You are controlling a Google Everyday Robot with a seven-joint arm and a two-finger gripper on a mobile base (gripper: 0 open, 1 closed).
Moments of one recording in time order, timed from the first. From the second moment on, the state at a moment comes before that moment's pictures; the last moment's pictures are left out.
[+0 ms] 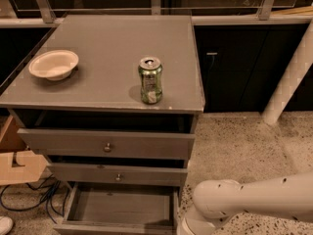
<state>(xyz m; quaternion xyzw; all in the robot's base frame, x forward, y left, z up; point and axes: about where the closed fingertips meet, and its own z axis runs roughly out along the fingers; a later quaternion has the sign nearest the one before) 0.277 -0.065 0.483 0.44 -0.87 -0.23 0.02</state>
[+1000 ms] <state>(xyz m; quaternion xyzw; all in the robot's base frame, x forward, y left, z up) 0.268 -0.046 0.389 0.40 -0.87 -0.30 0.04</state>
